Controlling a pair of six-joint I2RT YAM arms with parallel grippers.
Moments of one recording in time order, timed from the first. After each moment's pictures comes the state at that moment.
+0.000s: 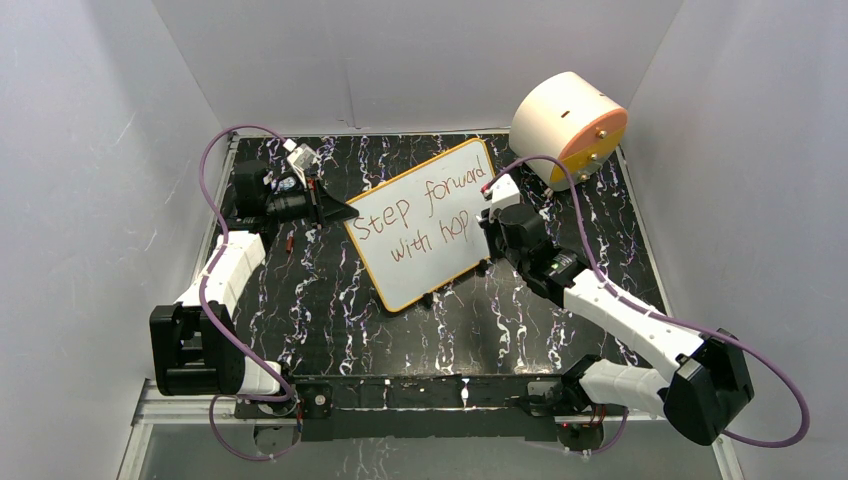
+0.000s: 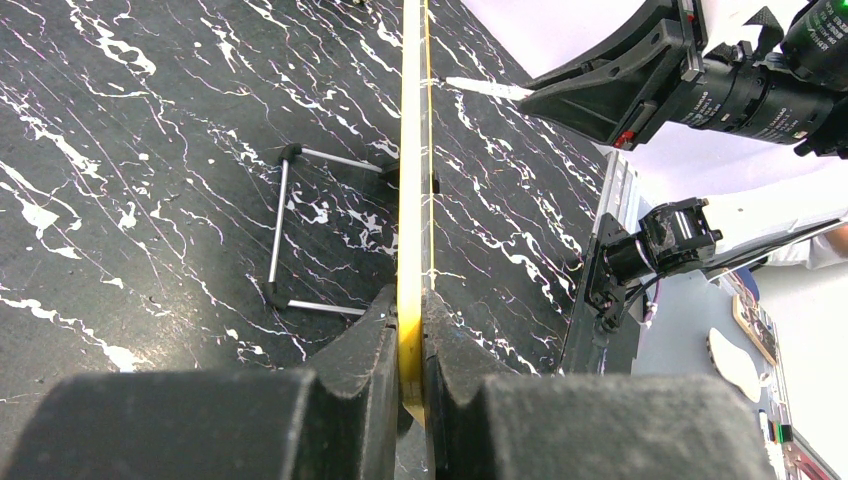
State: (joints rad) left arm 0.00 1.37 0.94 -0.03 1.15 -0.16; right arm 0.70 1.12 0.80 -0.17 0.30 0.05
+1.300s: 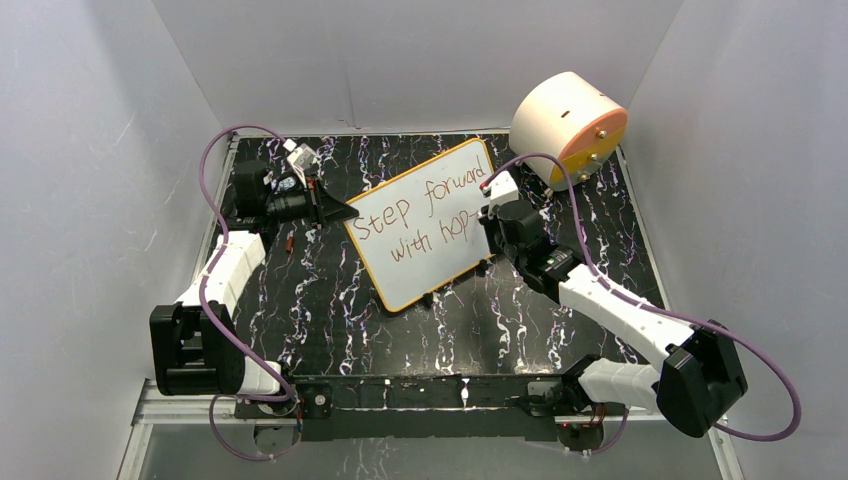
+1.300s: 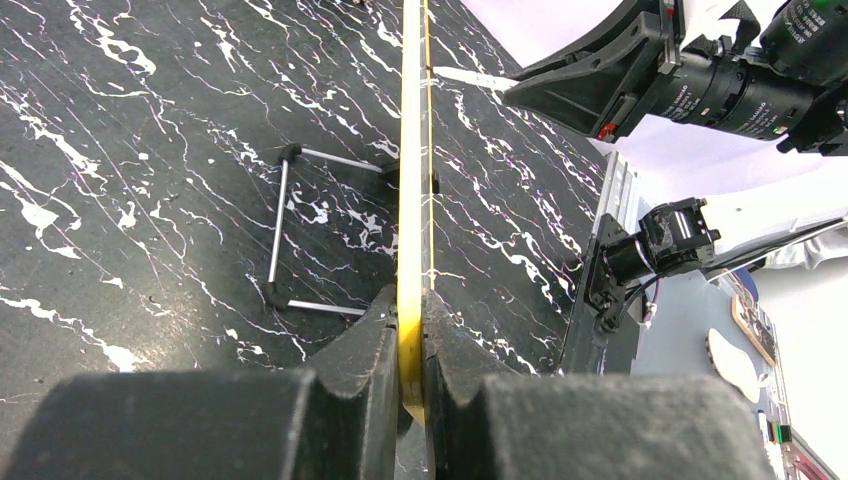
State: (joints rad) left arm 0.00 1.37 0.94 -0.03 1.15 -0.17; right arm 0.67 1.17 0.80 -0.13 0.31 0.03
